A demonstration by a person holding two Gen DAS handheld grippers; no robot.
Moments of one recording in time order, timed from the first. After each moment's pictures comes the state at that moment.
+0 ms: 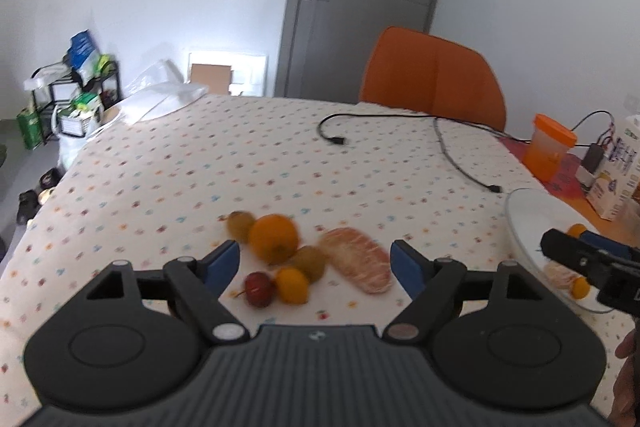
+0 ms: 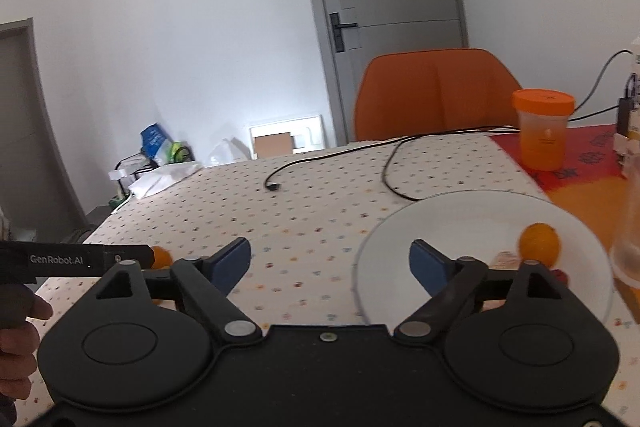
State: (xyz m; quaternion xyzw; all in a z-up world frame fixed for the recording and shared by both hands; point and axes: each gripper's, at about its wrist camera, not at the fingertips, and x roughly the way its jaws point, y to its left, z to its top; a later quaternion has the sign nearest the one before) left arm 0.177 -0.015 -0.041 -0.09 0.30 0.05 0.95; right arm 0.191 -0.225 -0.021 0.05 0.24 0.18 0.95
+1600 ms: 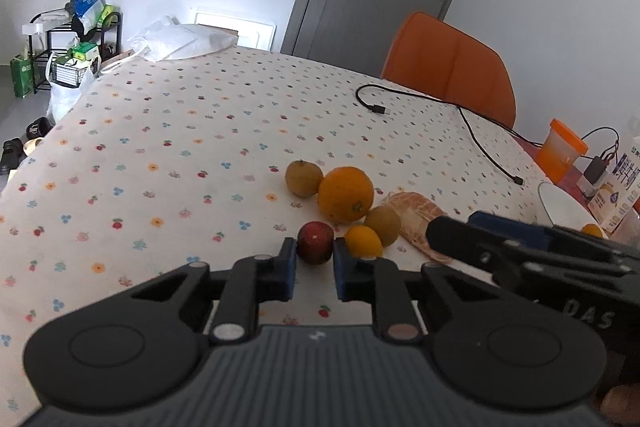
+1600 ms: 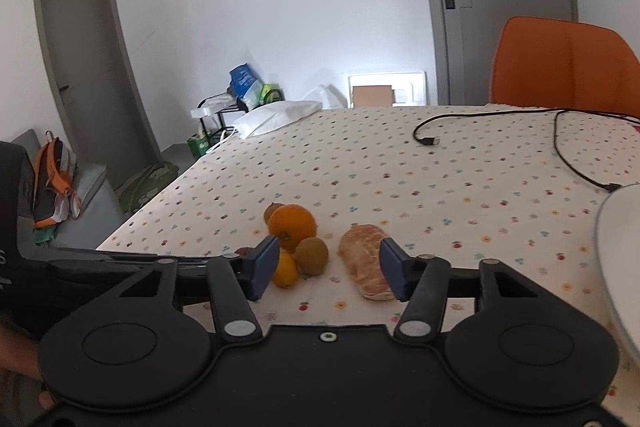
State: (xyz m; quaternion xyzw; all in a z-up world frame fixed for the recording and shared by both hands) left arm 0.170 0.043 -0.081 -0.16 0.32 0.03 0.93; right arm 0.203 -0.100 -0.039 0.01 0.30 0.32 0.90
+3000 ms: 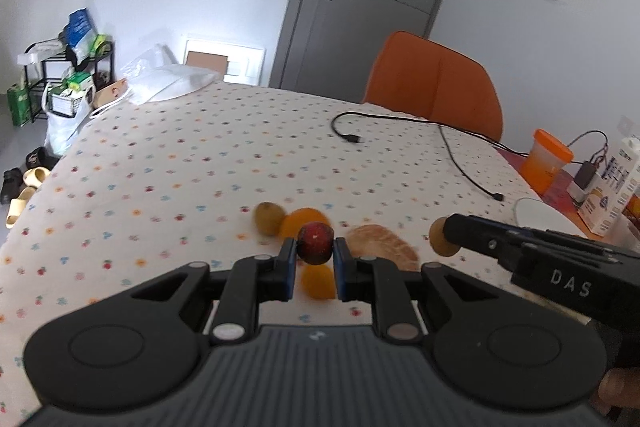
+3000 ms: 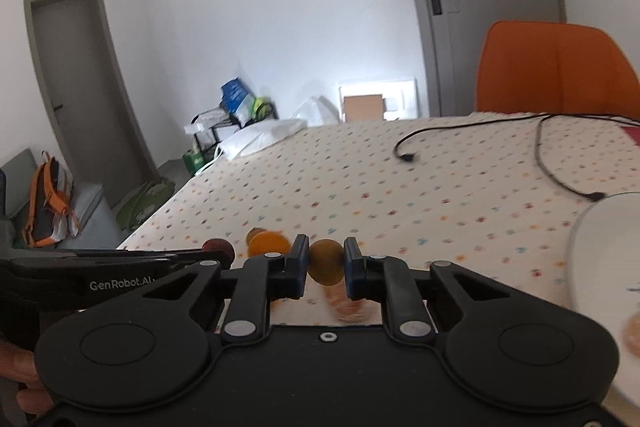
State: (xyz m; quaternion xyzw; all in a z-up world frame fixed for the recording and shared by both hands) left arm 0.171 0.017 -0.048 -0.13 0.29 0.02 0.95; right arm 0.214 -0.127 -0.025 0.03 0.29 0.30 0.91
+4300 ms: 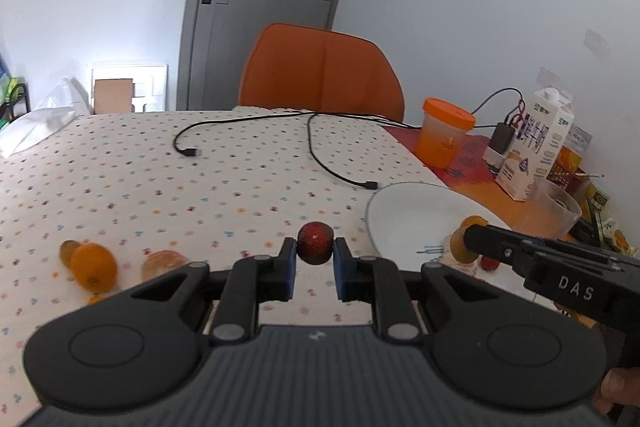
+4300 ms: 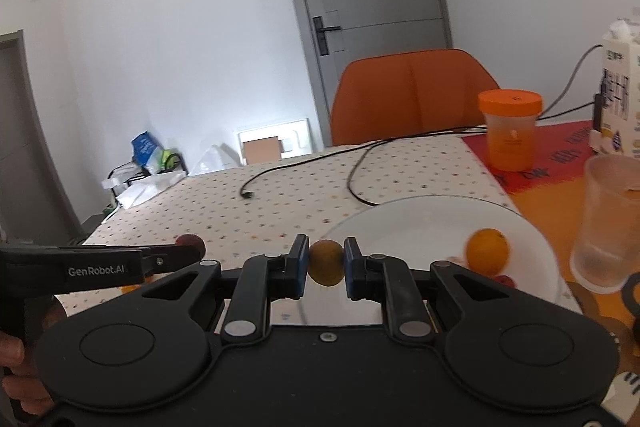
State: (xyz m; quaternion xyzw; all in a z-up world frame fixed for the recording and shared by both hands) left arm 0.205 -0.112 -0.031 -0.08 0.28 -0.10 0.95; right arm 0.191 -0.273 -0.013 0.07 0.25 0.16 0.95
